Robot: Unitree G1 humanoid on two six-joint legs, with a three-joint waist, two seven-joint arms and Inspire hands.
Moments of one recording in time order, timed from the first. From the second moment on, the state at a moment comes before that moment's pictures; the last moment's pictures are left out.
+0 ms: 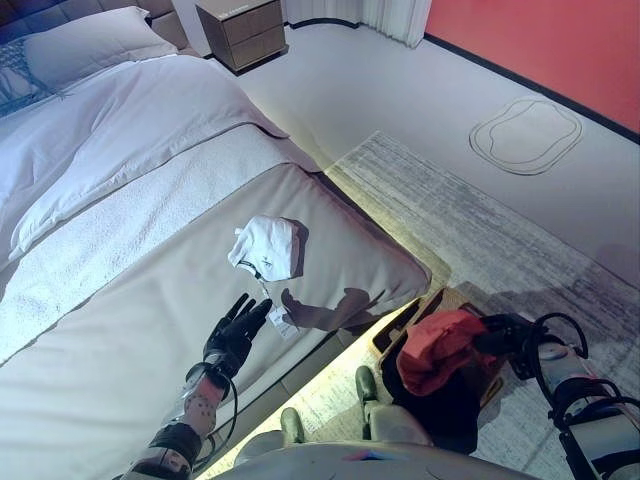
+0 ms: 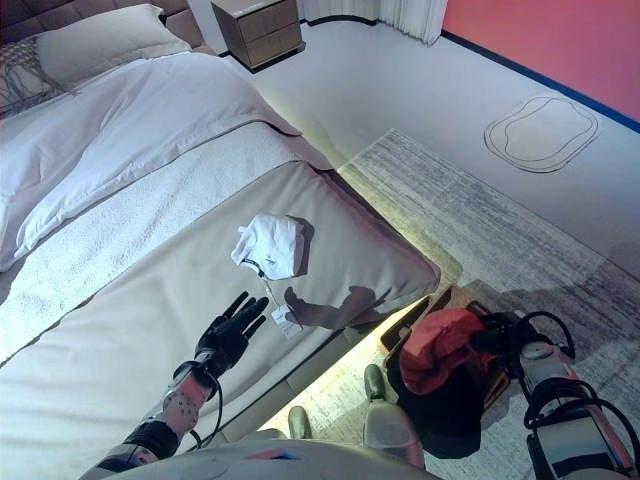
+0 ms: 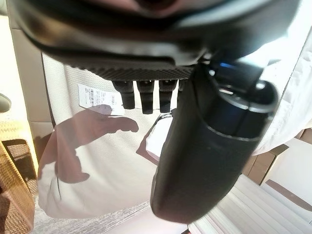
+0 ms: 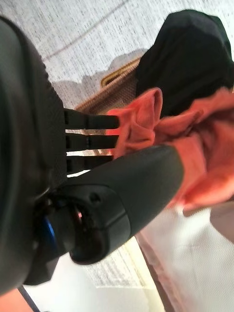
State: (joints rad) left arm -0.06 0.25 -0.16 0.81 -1.02 -0.06 -0.13; right arm -0.27 -0.64 0.18 1.06 0.02 0.13 0.11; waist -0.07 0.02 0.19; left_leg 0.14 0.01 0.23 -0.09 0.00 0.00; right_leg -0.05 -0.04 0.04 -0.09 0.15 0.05
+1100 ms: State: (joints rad) left arm -0.07 0.20 -0.20 0.83 -1.02 -0.09 -0.11; right arm -0.75 -0.71 0.49 0.58 -0.26 0.29 -0.07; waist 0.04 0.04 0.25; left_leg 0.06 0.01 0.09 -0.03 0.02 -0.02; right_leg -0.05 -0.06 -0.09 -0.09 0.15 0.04
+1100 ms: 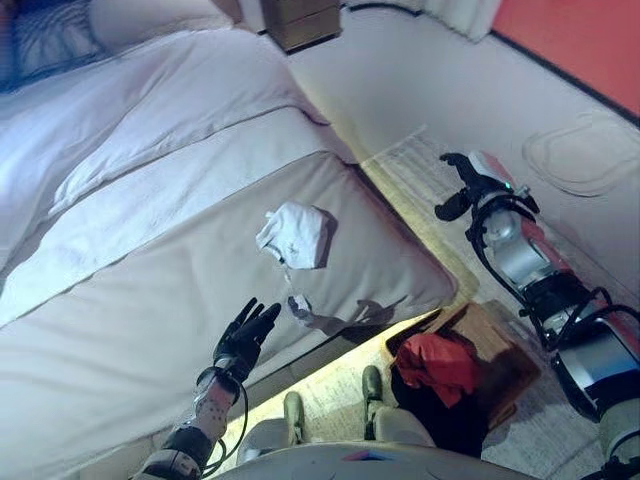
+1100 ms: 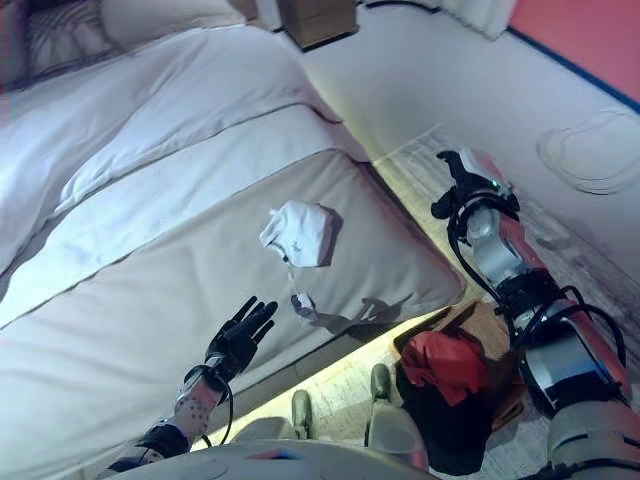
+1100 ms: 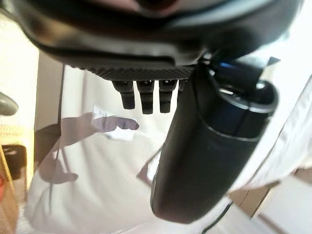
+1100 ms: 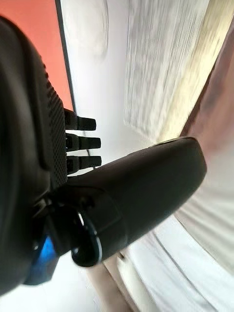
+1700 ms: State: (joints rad) left arm -0.09 0.27 -0.26 0.73 -1.07 -0.11 -0.19; right arm -1.08 -0.69 0.76 0.92 -0.29 0.27 -0.08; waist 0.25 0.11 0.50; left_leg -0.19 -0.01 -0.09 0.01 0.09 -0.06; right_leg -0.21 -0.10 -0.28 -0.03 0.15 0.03
